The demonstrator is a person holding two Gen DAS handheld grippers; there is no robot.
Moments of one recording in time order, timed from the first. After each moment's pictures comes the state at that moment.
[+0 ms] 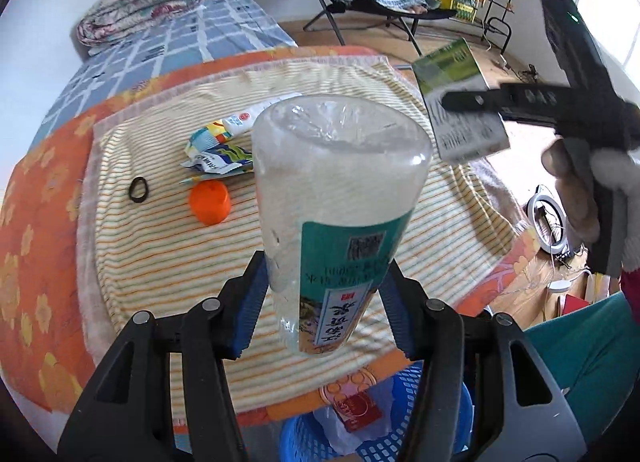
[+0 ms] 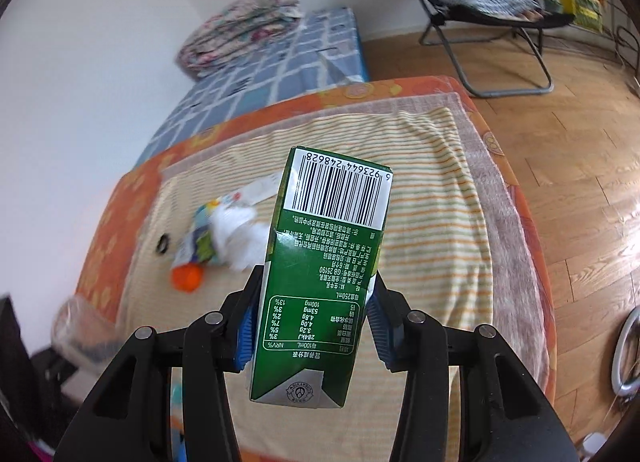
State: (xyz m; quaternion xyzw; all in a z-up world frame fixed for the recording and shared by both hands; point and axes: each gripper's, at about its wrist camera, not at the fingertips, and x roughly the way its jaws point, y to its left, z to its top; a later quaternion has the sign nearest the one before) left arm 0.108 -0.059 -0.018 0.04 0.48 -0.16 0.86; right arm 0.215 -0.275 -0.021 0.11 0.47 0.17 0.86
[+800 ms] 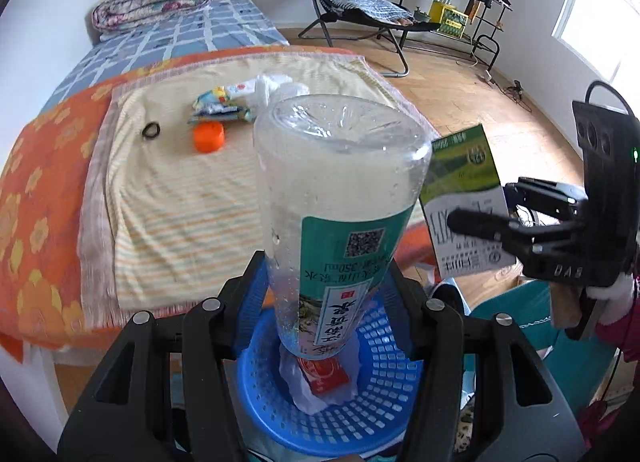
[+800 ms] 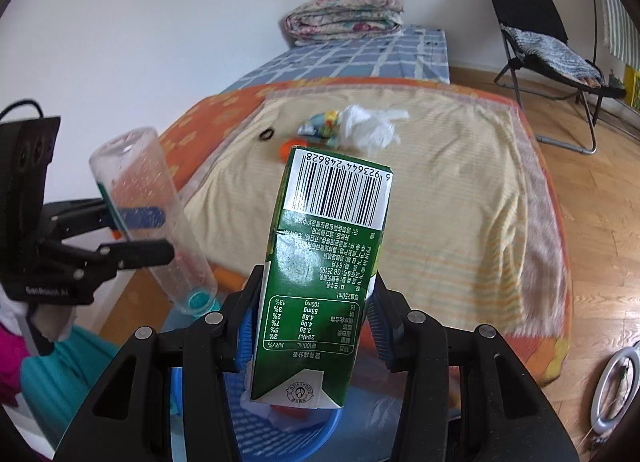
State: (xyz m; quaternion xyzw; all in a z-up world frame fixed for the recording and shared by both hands) left arm -0.014 -0.044 -0.011 0.00 0.47 -0.17 0.87; right arm 0.020 -0.226 -0.032 -0.01 0.44 0.28 0.86
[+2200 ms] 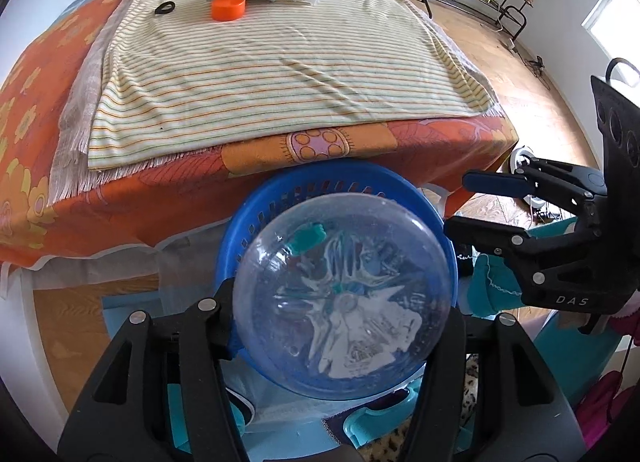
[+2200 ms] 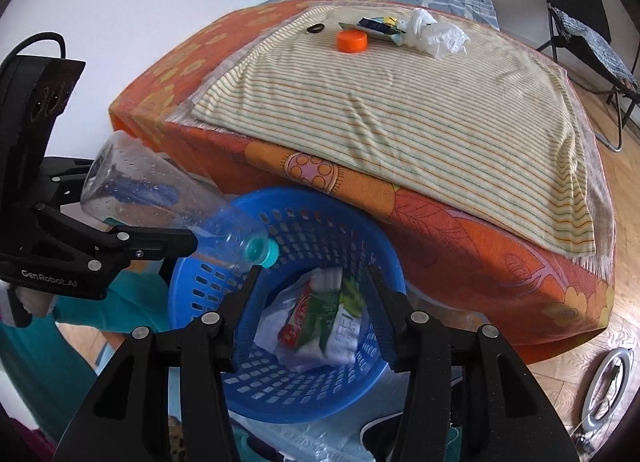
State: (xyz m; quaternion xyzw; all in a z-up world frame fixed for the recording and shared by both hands) left arm -0.063 -0.028 -0.093 -0.03 0.57 -0.14 0.81; right arm -0.036 -0.178 -0.103 -0.09 0.51 0.30 0.80
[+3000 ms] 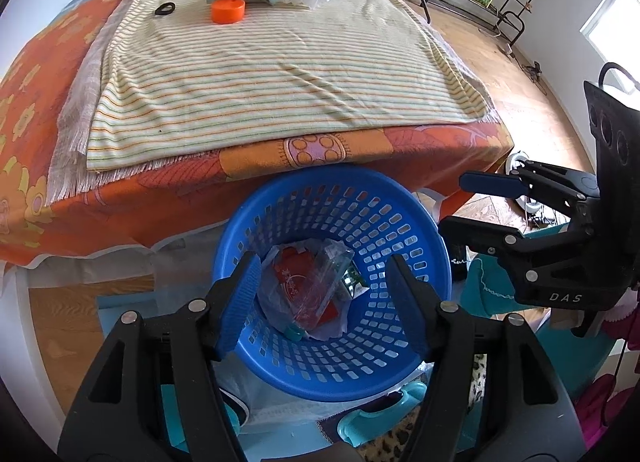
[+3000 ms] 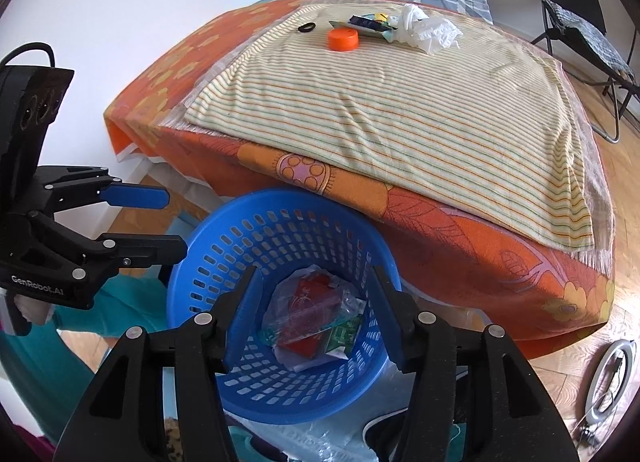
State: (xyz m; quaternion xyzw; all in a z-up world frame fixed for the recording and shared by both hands) left arm -0.063 -0.028 -0.090 -0.04 0.56 -0.15 0.81; right arm -0.030 -0.180 -0.102 -0.08 0.51 0.29 0.80
